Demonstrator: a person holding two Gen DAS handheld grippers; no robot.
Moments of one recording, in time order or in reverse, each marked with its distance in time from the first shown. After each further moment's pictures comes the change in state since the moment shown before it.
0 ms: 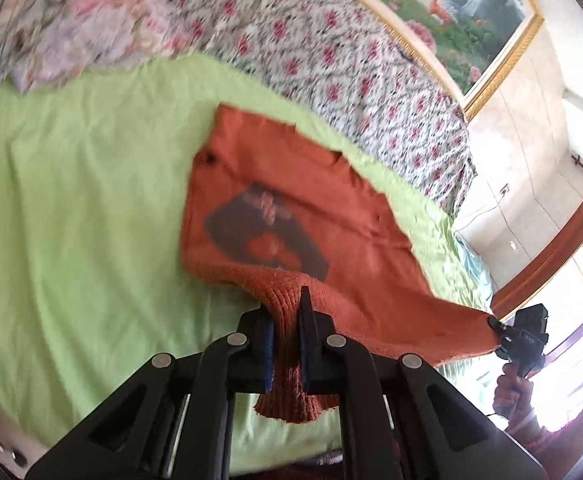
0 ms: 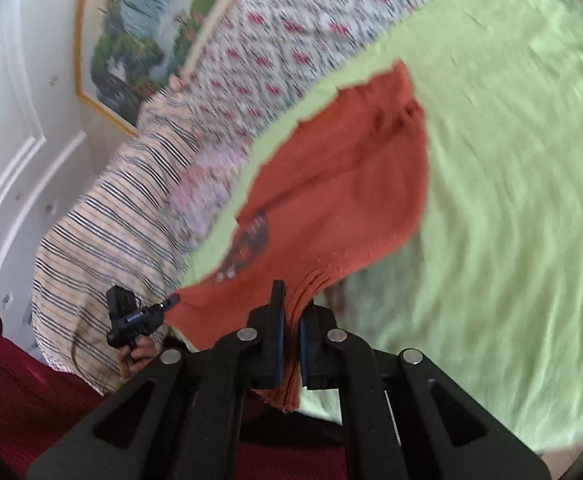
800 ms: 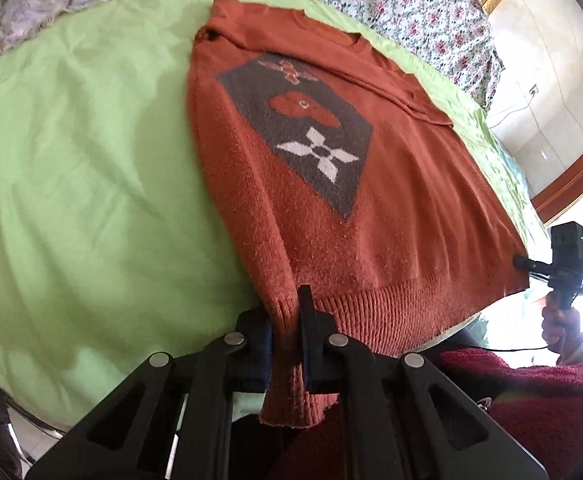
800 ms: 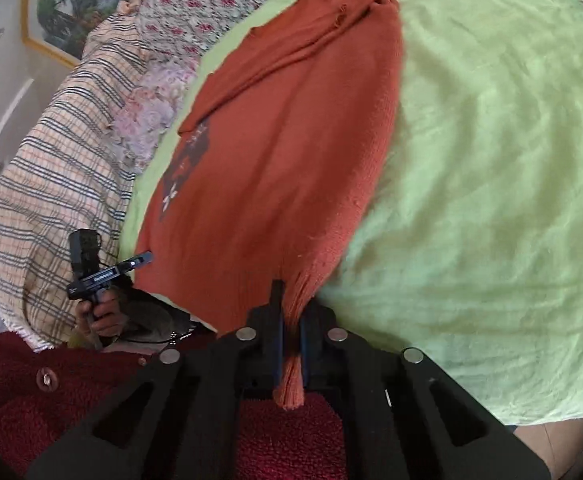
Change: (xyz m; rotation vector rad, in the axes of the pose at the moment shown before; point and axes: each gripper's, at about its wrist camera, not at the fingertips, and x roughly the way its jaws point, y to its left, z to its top) left arm 0.039 0.013 -0.069 0.127 0.345 0.134; right arm 0.034 -0.020 -0.050 0.003 0.296 -0.192
